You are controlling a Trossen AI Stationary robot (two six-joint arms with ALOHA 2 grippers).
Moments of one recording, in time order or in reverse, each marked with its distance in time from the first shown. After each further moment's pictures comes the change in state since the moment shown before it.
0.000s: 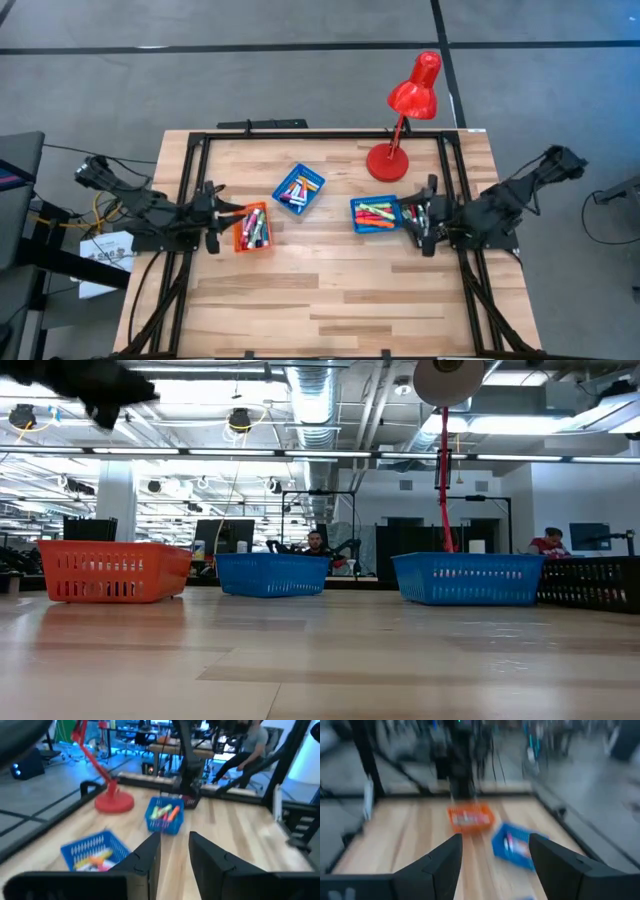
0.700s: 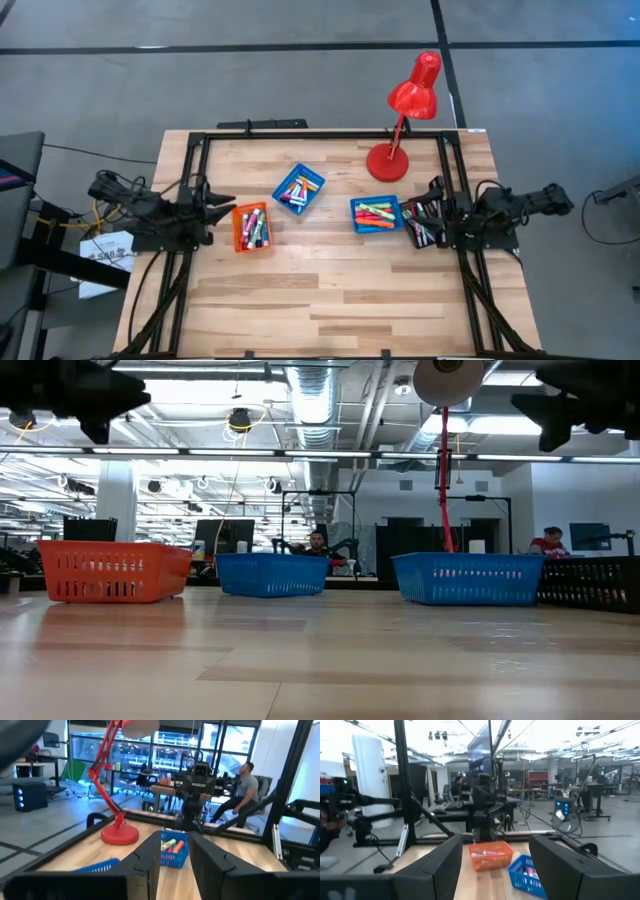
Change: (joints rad) left arm 0.057 -0.374 -0.203 0.133 0.029 0.158; right arm -0.306 -0.798 -0.729 0.475 -0.473 -0.161
